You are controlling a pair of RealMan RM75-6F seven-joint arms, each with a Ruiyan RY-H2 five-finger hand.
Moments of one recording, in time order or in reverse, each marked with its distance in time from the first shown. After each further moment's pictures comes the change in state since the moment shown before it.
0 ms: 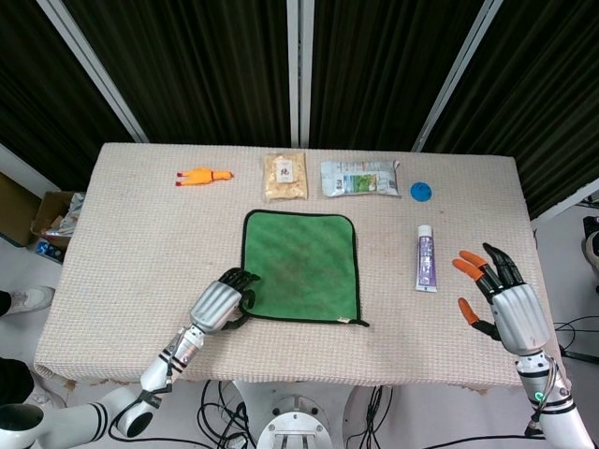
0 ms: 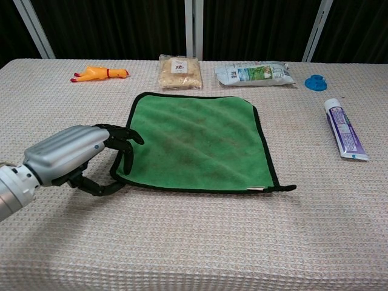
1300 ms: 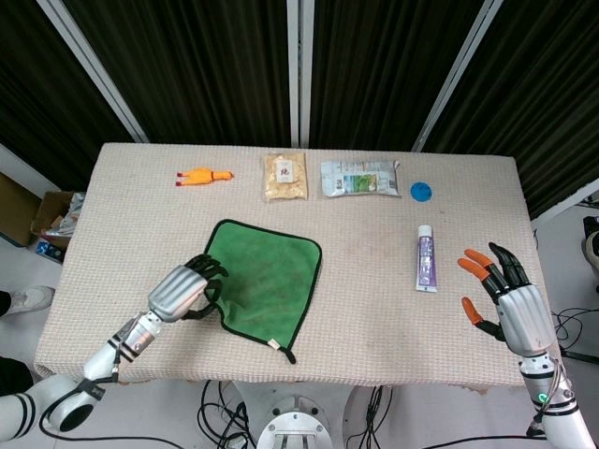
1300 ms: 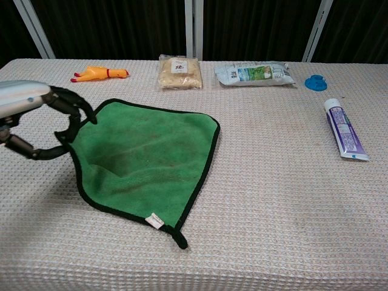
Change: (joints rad) left arm -0.088 0.436 0.003 -0.355 0.001 -0.102 -0.049; right arm -0.014 -0.004 0.006 0.017 0.000 0.032 0.033
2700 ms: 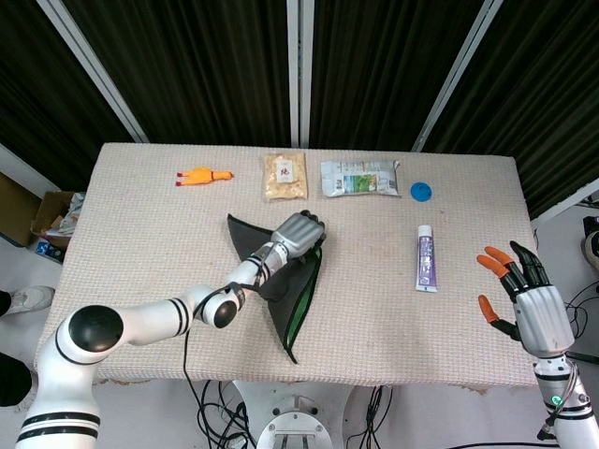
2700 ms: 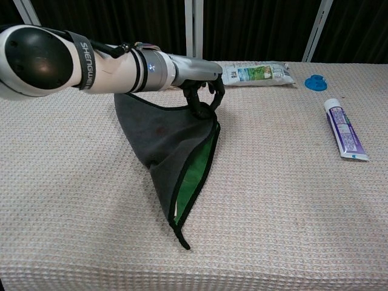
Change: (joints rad) left arm -0.708 -0.406 -0.233 0.457 -0.813 -0.564 0.414; right arm -0.031 0.048 0.017 -0.045 0.046 -0.011 -0.024
